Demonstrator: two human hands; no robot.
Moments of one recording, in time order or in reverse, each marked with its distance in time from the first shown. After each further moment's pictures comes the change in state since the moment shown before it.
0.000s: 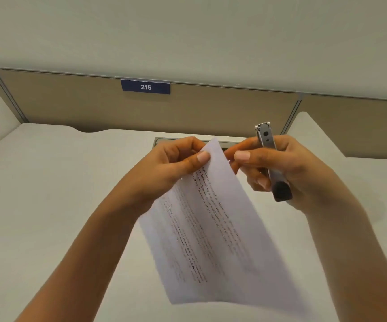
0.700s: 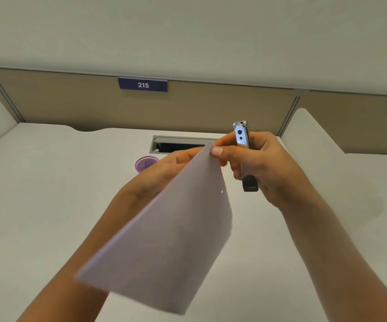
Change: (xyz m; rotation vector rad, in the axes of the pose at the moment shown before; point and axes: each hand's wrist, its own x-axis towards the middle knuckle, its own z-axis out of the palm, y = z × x) left_hand 0.016 -0.022 0.002 -0.402 -0.258 -0.132; right_hand 0.019 0.017 0.019 -0.113 0.241 -0.020
